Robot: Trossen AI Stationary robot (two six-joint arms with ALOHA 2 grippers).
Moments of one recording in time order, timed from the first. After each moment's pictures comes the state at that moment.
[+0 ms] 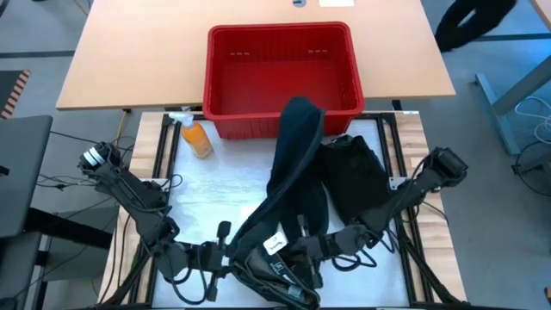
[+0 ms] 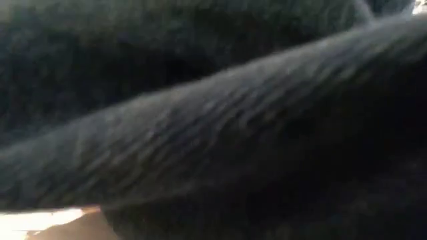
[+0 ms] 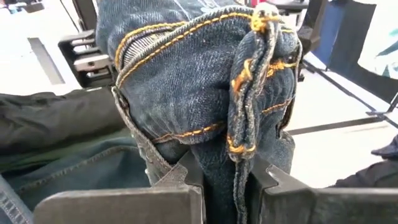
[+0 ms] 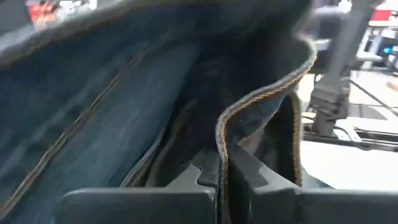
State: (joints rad) left arm -0.79 1.44 1.08 0.13 -0.66 -0.12; right arm 0.60 1.61 1.09 0.45 0.38 0.07
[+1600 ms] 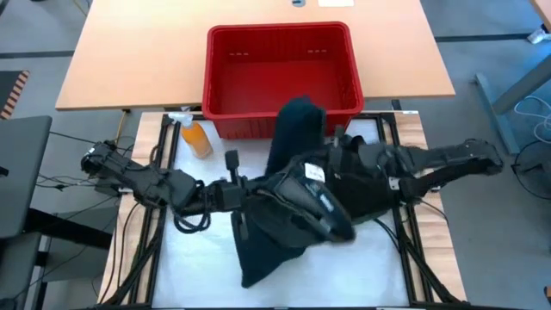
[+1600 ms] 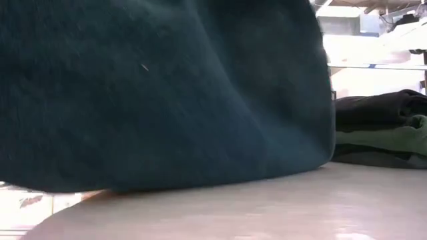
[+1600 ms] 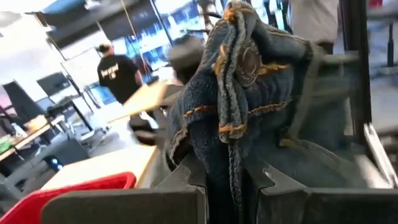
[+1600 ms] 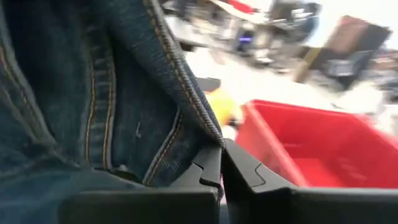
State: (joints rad) left arm -0.52 1.42 1.56 -0.02 -0.66 0.42; right arm 0.06 1.14 1.07 -0.22 0.49 -0.25
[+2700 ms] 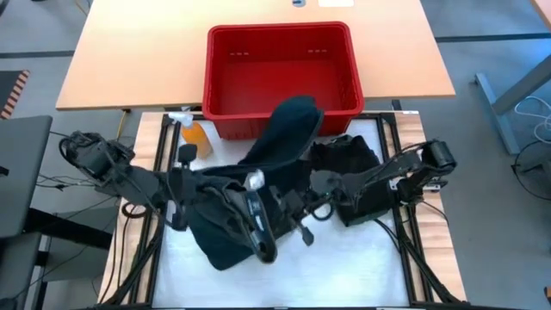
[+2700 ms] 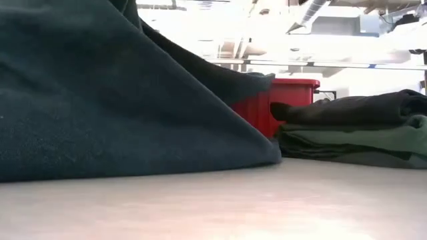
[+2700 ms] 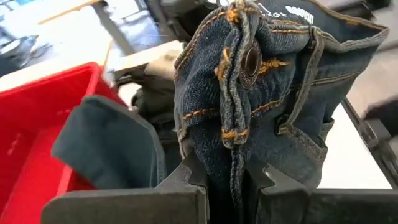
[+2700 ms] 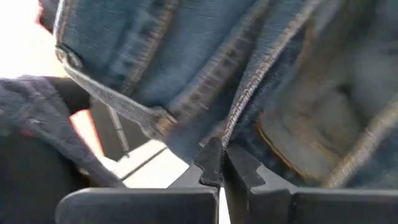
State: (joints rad) left arm -0.53 1.30 1.87 -1.12 -0.60 -0.02; right arm 0.26 1.66 1.07 0.60 -0.39 0.15
